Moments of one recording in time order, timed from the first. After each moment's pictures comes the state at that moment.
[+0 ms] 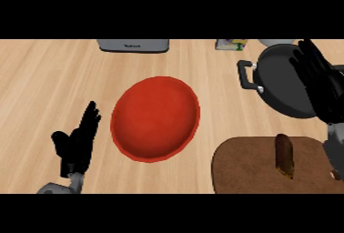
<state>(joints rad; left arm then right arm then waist) -0.05 0.29 -0.30 -1.46 0.27 0.42 0.05 -0.35 -0.55 0.11 -1.50 -0.44 -0.17 0.13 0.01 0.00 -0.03</state>
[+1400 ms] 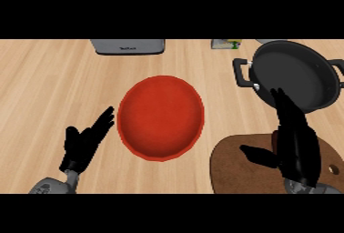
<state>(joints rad) -0.10 0.38 -0.36 -1.37 0.31 0.11 0.09 -0.15 -0.53 0.52 -1.83 0.86 -0.42 0.88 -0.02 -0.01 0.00</state>
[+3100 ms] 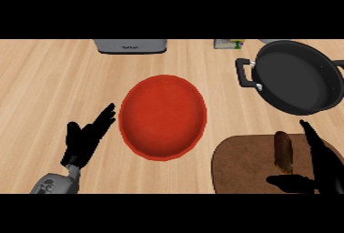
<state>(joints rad) -0.11 0.29 -0.23 -1.34 0.19 -0.01 0.11 0.17 -0.43 0.17 -1.81 0.55 -0.16 0.62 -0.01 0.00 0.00</state>
